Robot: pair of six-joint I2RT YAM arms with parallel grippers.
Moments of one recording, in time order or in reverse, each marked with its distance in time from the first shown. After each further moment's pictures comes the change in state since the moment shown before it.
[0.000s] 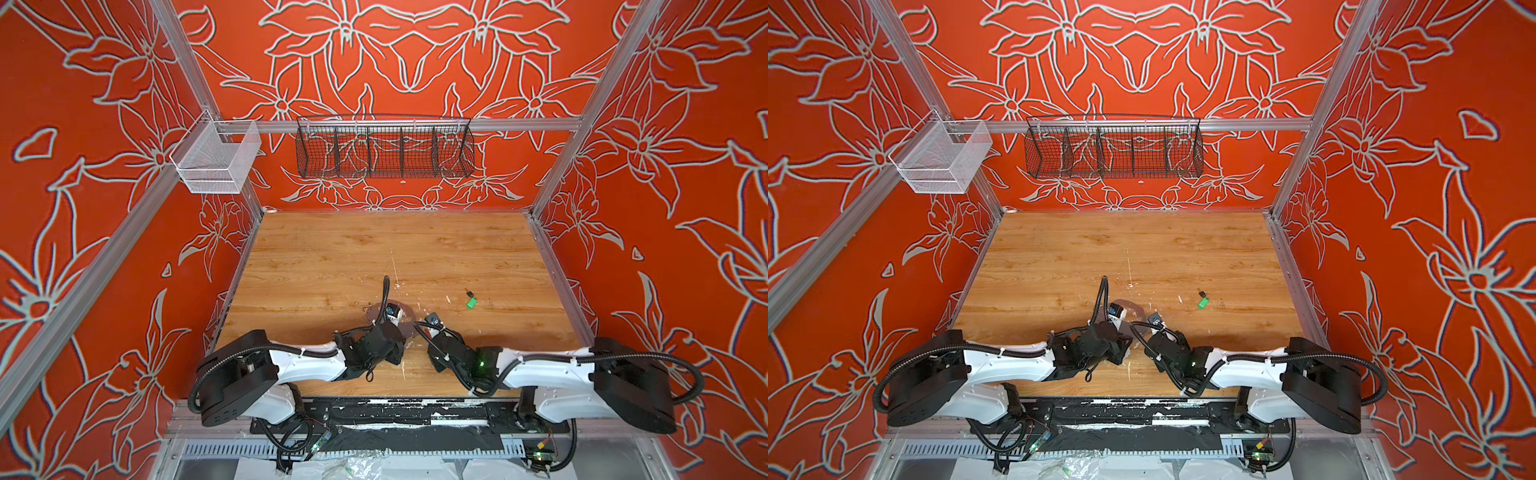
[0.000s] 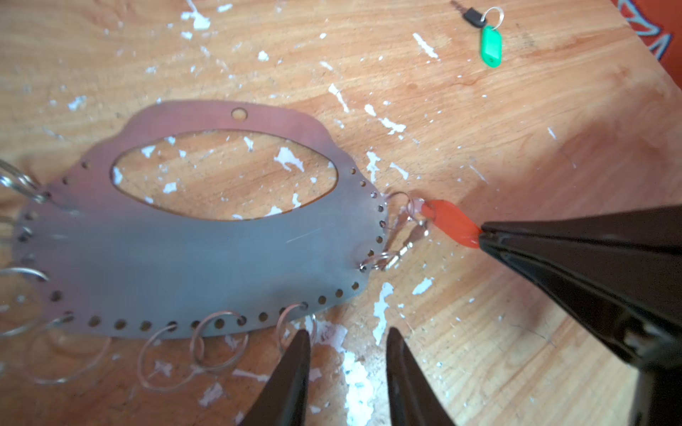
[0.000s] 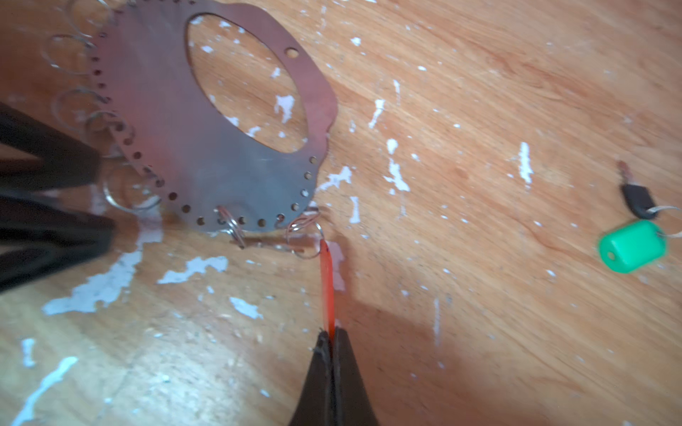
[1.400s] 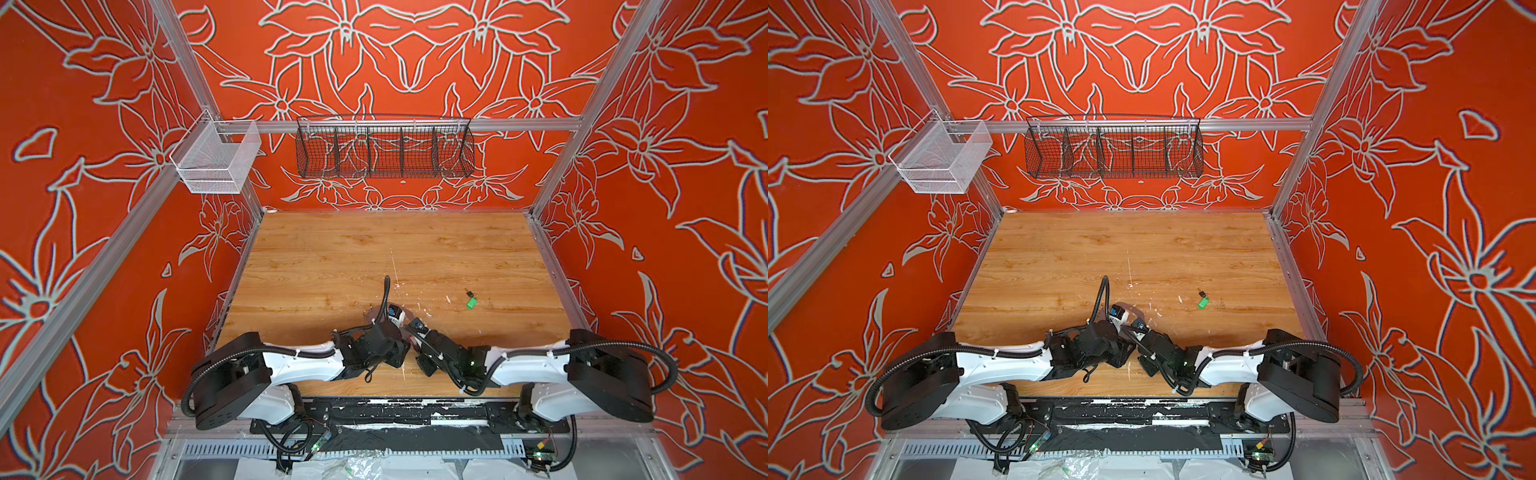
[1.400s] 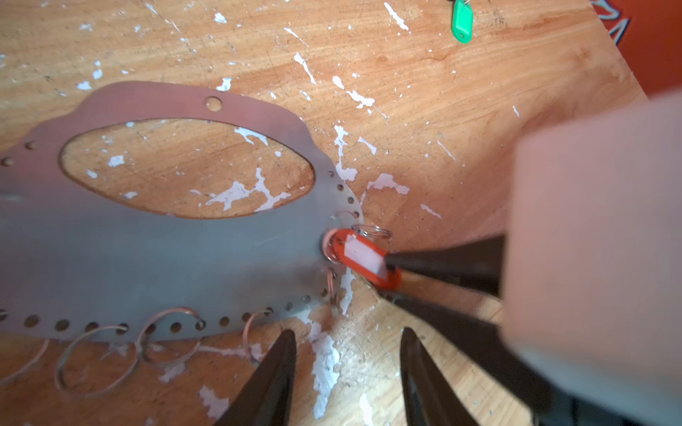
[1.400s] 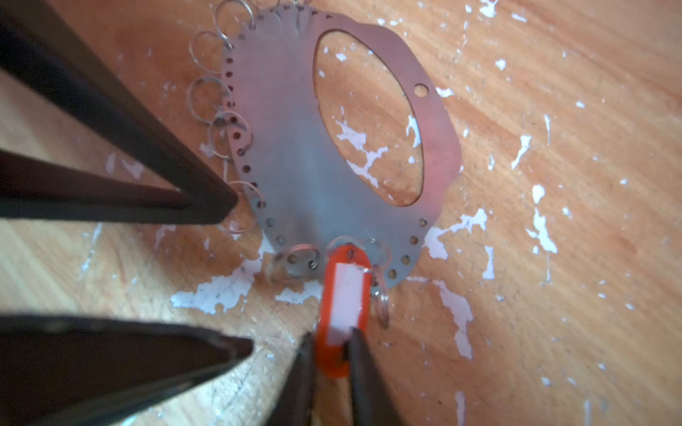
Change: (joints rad) left arm 0.001 -0.013 0.018 -0.059 0.101 -0.080; right arm 0.001 0.133 0.017 0.226 -0.225 -0.126
